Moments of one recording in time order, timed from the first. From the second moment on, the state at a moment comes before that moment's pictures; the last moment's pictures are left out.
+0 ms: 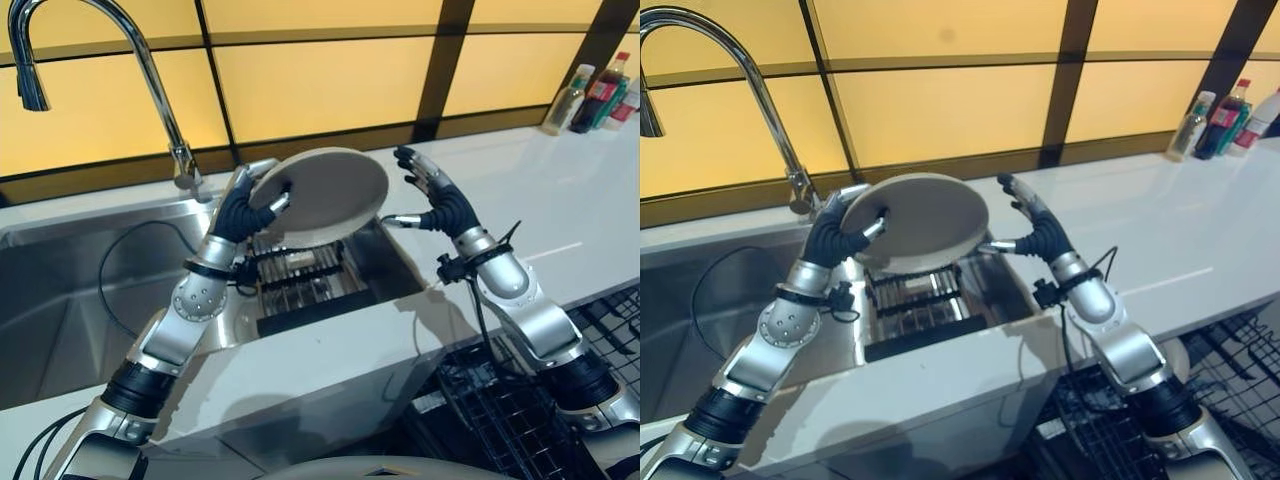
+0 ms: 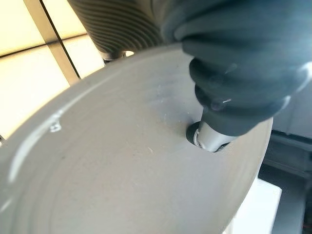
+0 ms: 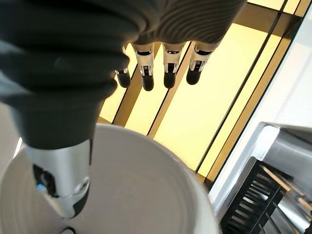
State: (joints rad) left arm -0.27 0.58 -0.30 -0.10 0.05 -0.35 0.18; right arm -0.32 -0.60 0.29 -0.24 0.27 0.07 -0.07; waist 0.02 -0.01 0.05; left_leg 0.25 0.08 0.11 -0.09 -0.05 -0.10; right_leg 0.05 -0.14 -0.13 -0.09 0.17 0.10
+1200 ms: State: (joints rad) left arm -0.28 0.62 -0.35 -0.10 0.01 -0.36 0.01; right arm -0.34 -0.72 0.37 -0.24 0.36 0.20 0.21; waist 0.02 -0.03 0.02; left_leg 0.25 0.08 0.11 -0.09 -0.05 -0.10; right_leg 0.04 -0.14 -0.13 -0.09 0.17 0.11
